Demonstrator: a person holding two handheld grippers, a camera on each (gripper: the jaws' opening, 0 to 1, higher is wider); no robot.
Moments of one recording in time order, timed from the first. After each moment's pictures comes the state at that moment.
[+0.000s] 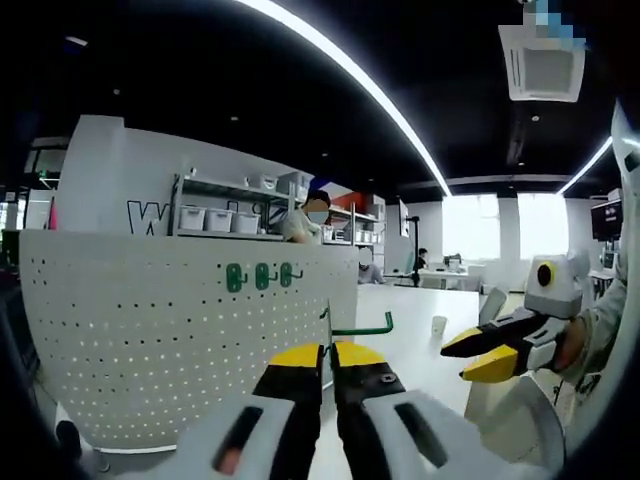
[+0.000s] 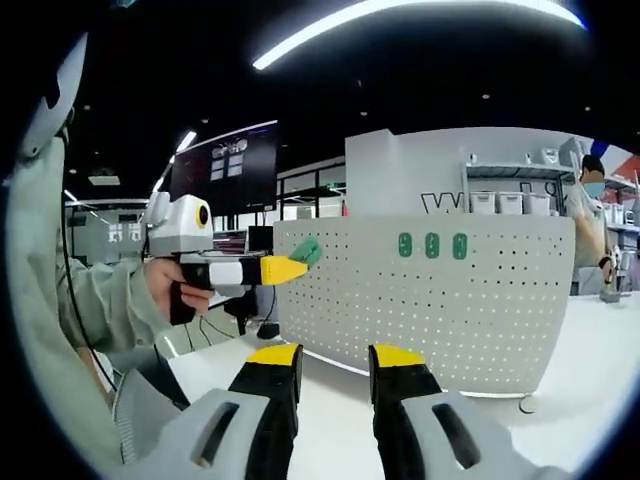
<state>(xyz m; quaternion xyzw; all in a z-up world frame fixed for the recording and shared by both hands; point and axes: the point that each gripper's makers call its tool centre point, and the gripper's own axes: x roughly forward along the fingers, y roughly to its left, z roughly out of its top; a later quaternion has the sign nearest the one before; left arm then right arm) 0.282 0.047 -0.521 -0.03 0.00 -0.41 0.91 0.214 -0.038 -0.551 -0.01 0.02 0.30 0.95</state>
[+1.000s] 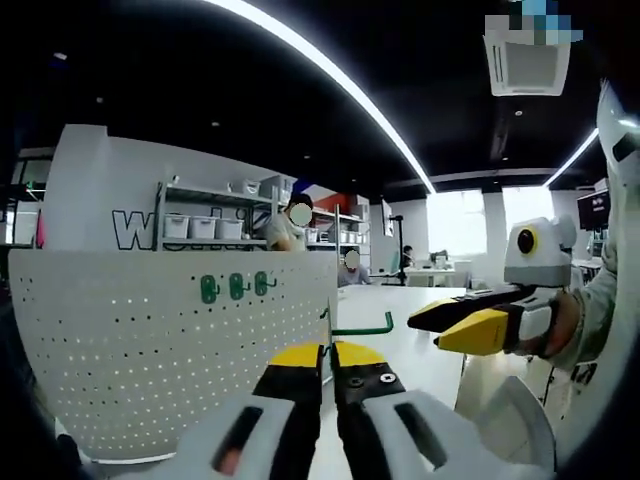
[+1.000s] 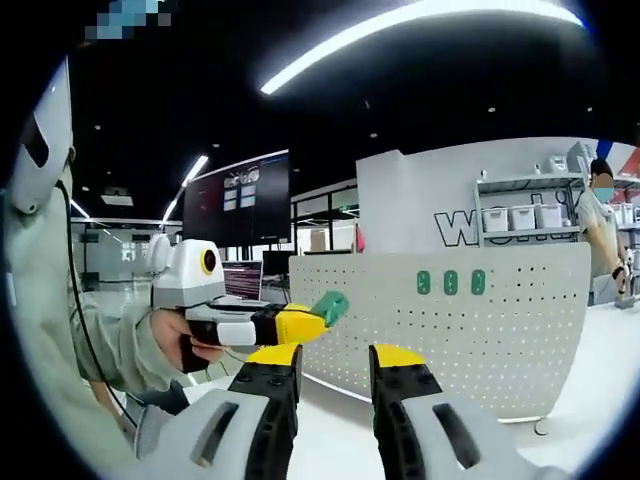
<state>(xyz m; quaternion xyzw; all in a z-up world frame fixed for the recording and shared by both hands) 0.261 0.024 -0.512 -0.01 -0.01 -0.44 0.90 0.215 -0.017 -0.506 0.02 -0.02 0.33 0.94</state>
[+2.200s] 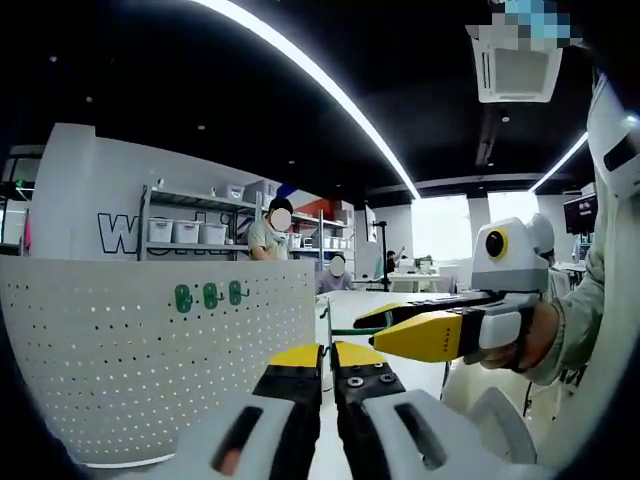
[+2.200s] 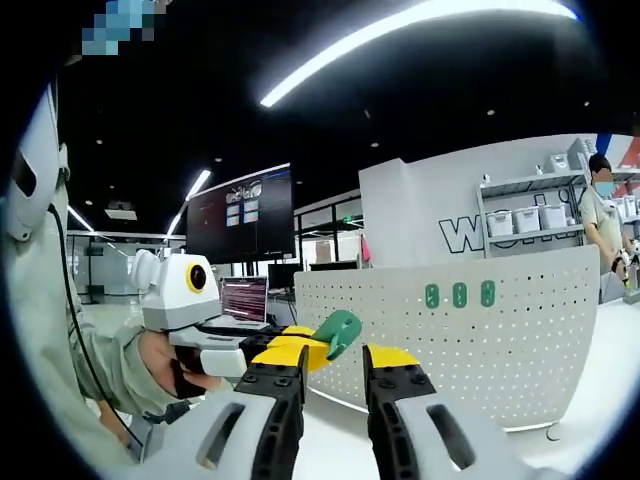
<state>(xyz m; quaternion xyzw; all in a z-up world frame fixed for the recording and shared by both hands) 0.240 0.005 -0.499 -0.02 -0.02 -0.47 0.88 0.222 -0.008 -0.490 0.05 -0.04 0.34 0.94</state>
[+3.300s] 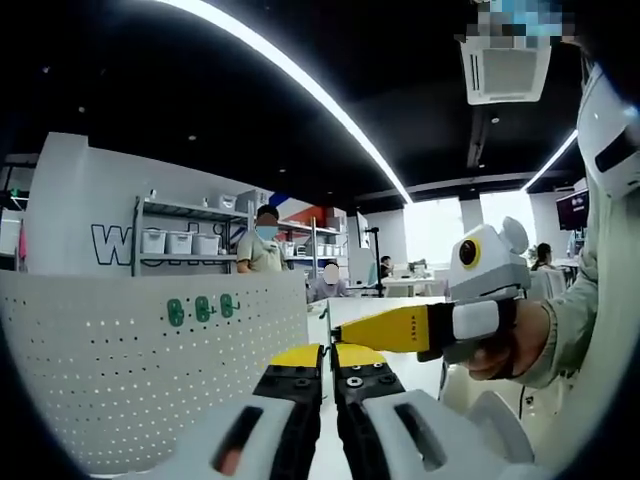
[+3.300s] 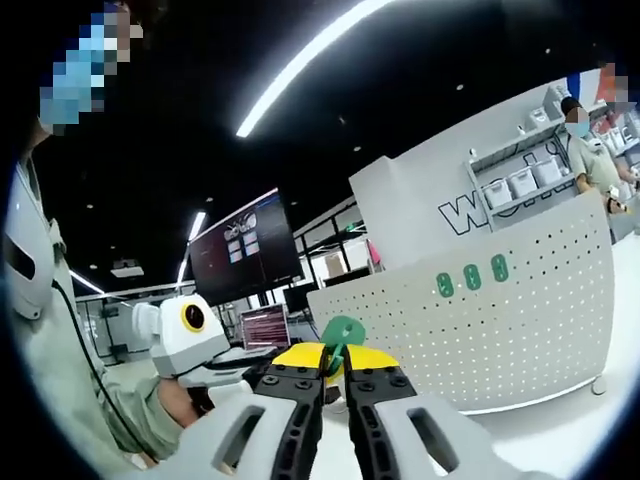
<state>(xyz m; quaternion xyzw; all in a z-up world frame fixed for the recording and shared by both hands) 0.229 0.000 -0.491 -0.01 -0.05 -0.48 0.87 0.220 -0.002 -0.480 0.16 -0.02 0.36 0.92</state>
